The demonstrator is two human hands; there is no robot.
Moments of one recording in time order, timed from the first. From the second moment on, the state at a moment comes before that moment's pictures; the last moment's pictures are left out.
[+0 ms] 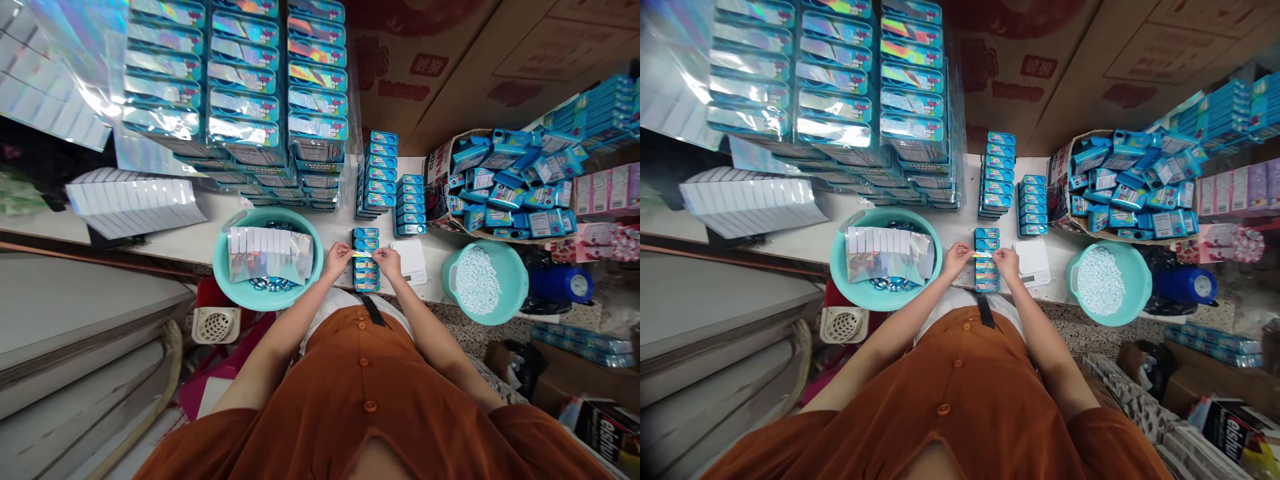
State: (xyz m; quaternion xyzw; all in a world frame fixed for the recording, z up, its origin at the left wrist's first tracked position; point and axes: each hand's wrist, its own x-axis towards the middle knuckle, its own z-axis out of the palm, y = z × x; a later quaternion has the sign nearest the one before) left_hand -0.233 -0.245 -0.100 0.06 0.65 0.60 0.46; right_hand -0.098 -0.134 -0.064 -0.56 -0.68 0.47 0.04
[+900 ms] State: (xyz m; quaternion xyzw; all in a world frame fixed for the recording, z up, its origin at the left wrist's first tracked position) left_hand -0.215 -0.273 -0.064 0.08 0.75 0.51 0.40; right_hand -0.100 -0.145 -0.055 -0.55 -0.75 0.36 0.05
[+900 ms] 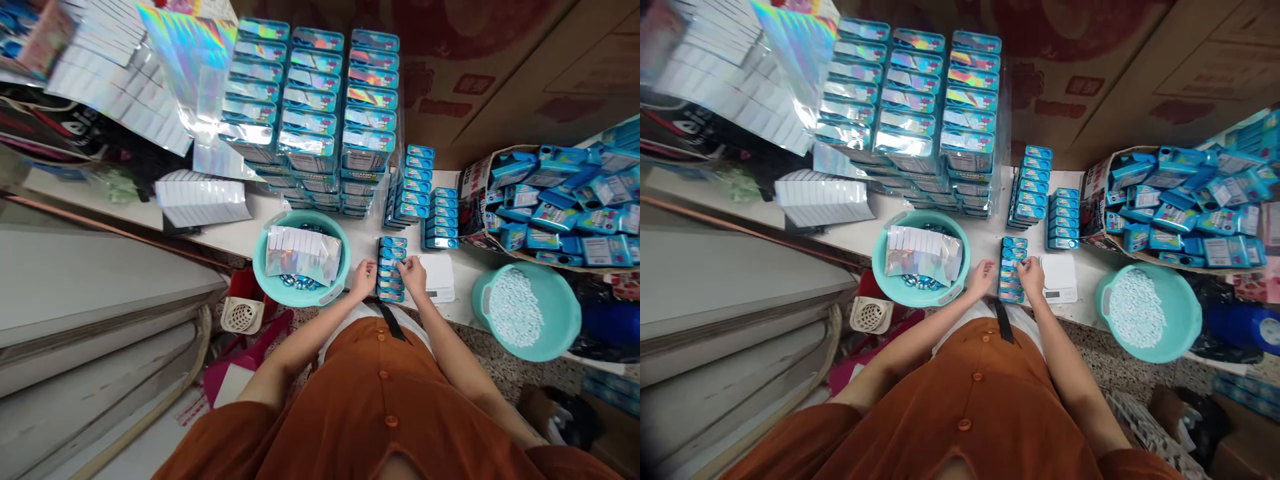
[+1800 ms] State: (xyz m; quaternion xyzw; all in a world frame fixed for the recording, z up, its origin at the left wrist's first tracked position) left_hand -0.439 -0.355 0.075 0.57 0.68 0.30 0.35; right_hand -0.243 -0.266 0.056 -0.22 -0.93 0.22 0.19
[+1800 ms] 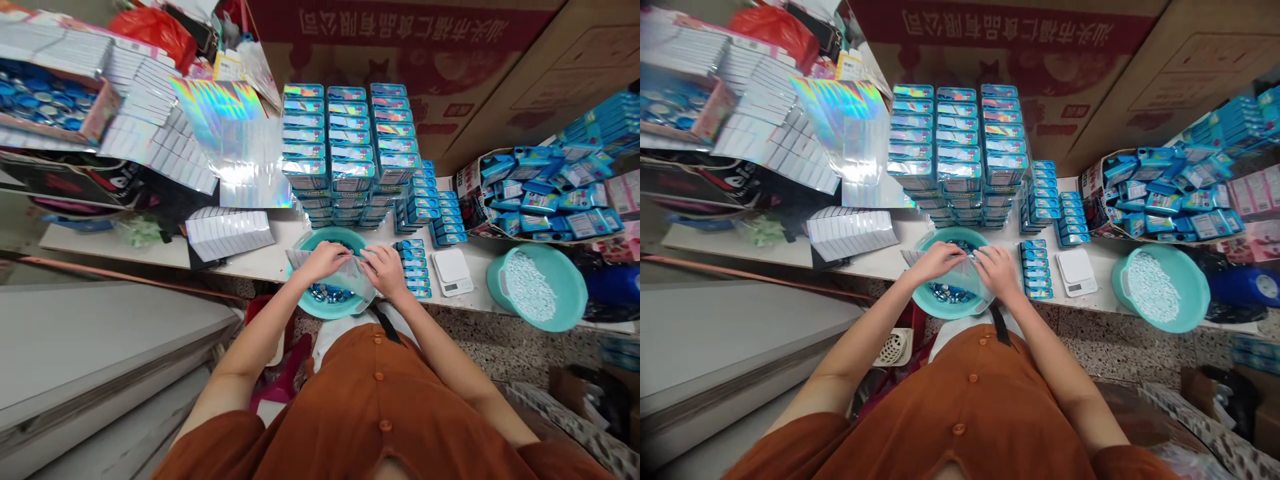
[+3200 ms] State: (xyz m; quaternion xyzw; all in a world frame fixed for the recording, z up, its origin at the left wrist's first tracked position) left_hand -0.449 -0.396 0.142 0.44 0.60 0.38 0.55; right_hand -0.261 -0.325 0.110 -0.23 -0.88 0.23 0.34
